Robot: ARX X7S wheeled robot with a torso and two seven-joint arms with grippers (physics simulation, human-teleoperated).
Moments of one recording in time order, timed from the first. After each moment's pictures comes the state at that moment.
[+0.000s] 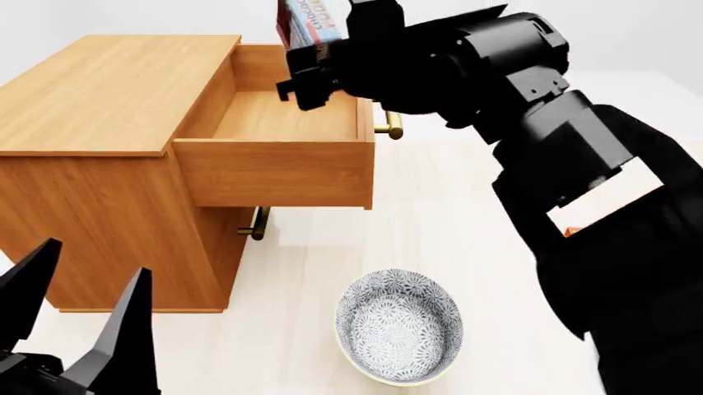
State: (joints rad) left arm -0.33 -1.40 1.21 0.48 -0.55 1.04 -0.76; right arm 1.73 0.00 -1.03 0.95 1.18 0.76 0.03
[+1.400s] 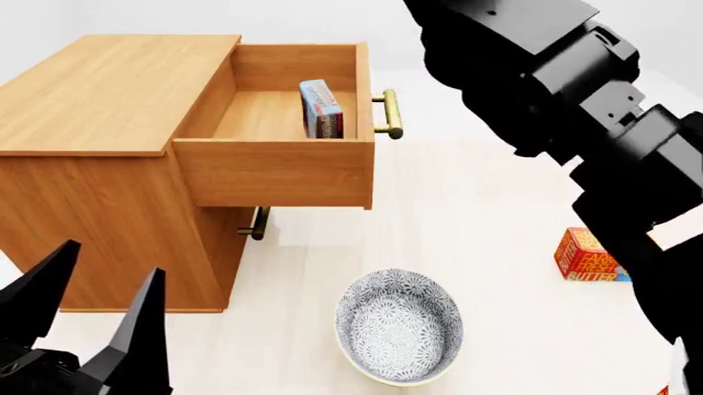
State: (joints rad) left arm -0.19 -1.34 1.05 0.47 -0.62 0.98 -0.66; right arm 1.72 0.24 -1.21 0.59 1.22 0.12 0.39
